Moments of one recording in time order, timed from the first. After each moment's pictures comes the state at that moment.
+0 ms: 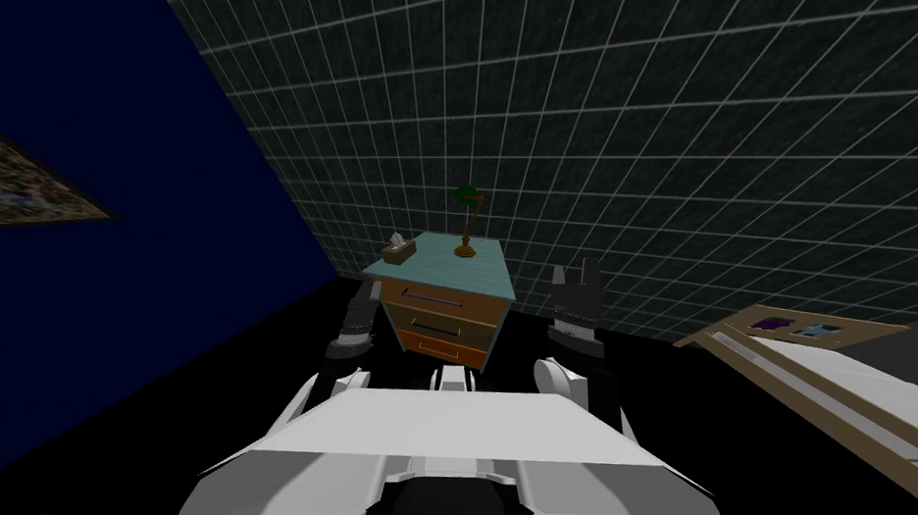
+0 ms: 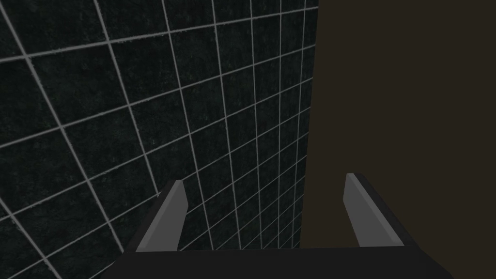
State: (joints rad) left arm 0.48 0.16 0.00 -1.99 -0.04 -0.73 -0.15; right arm 0.49 0.04 -0.01 -2.34 -0.11 -0.49 0.11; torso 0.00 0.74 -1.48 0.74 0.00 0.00
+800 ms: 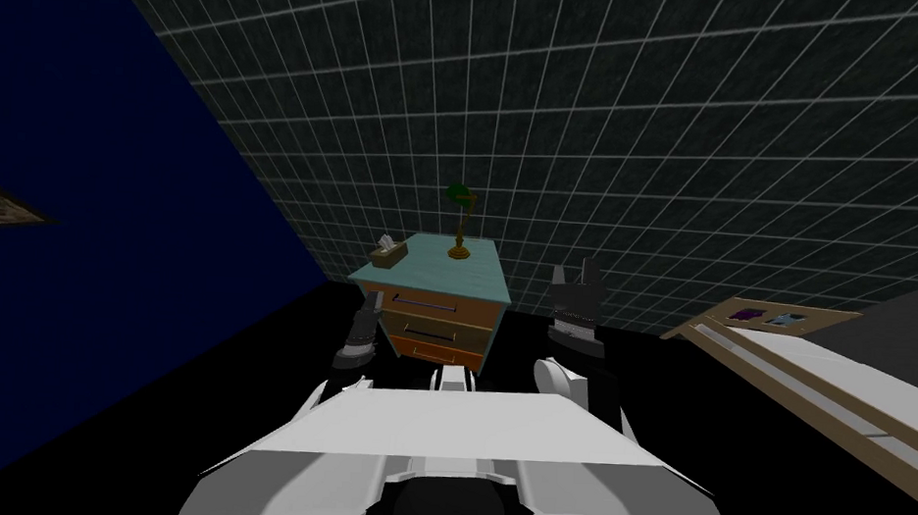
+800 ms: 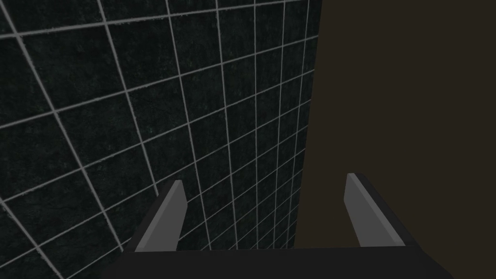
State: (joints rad) left arm 0.44 0.16 0.00 -1.76 -0.03 -0.93 -0.20; right arm 0.49 0.04 -0.01 -2.34 -0.11 -0.49 0.11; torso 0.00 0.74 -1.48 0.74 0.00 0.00
